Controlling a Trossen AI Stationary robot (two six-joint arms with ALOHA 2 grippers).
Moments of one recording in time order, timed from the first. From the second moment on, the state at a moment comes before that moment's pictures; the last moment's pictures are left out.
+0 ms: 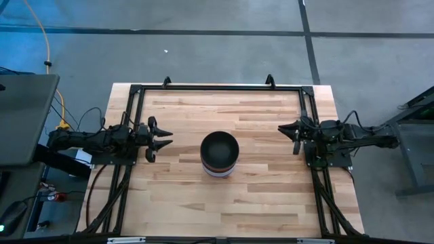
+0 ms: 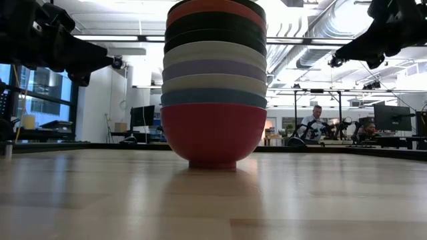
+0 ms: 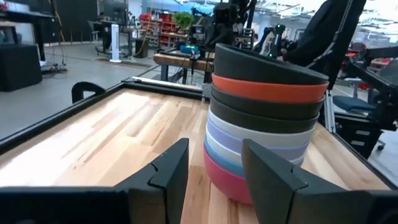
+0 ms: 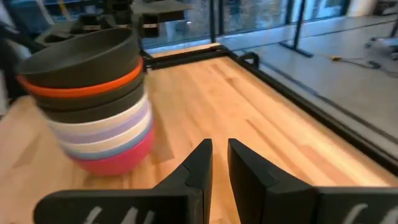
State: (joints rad) left arm 0.08 0.09 0.01 0.05 -0.14 -0.13; right arm 0.10 0.21 0.35 -0.39 0.40 0.16
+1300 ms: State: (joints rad) left arm 0.08 0.09 0.01 0.19 0.02 0.06; right arm 0.10 0.21 0.01 0.34 0.09 -0.22
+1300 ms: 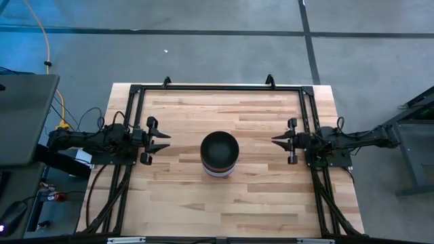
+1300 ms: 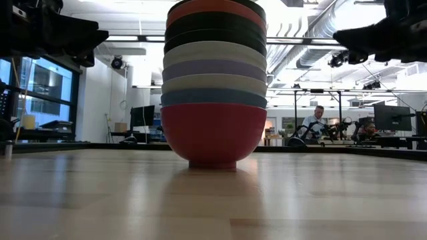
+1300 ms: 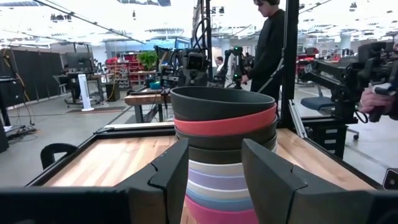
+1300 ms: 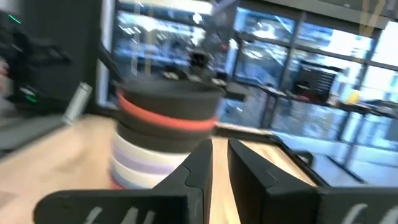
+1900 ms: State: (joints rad) left arm 0.08 0.09 0.01 0.18 0.02 0.05; right arm 0.00 0.21 0.01 0.21 0.06 -0.25
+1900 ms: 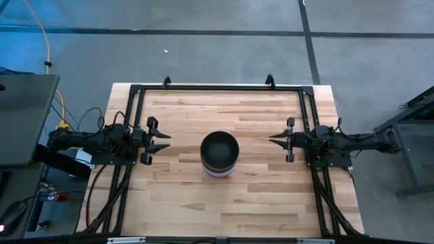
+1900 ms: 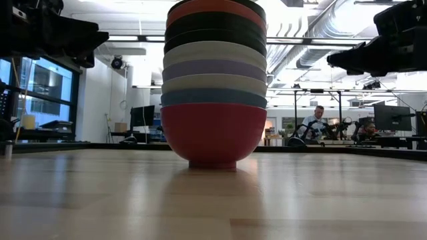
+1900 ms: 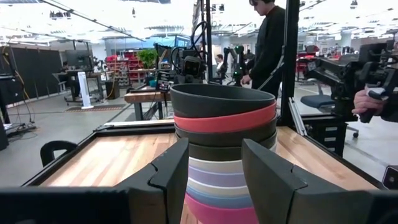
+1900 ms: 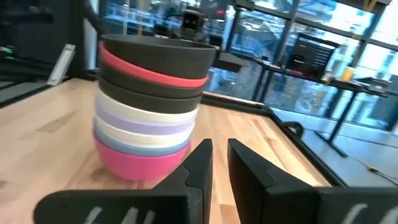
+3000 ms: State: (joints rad) left arm 0.08 0.09 0.01 0.15 0.02 0.03; right arm -0.11 0.19 0.01 0.40 -0.25 -0.25
